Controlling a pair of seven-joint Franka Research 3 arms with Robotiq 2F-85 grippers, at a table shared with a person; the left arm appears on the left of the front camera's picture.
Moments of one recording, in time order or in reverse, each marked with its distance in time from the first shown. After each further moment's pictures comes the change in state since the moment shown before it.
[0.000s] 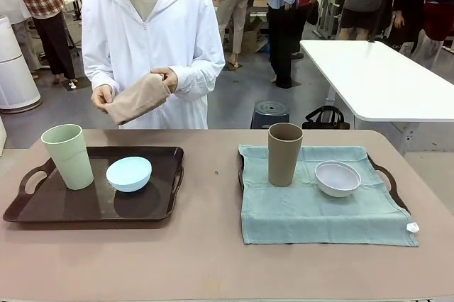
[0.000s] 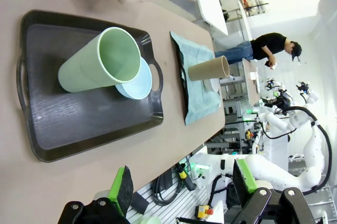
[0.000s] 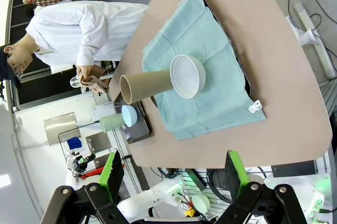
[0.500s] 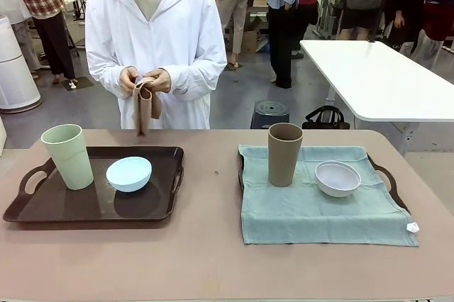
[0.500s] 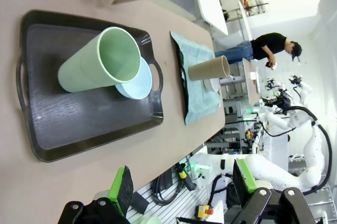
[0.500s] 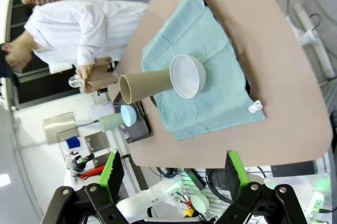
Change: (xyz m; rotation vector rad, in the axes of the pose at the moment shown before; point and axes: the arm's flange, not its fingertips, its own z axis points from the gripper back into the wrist) left arm 0.000 0.000 0.000 0.000 0.001 0.000; right arm 0.000 0.006 -0.005 -0.012 0.009 0.011
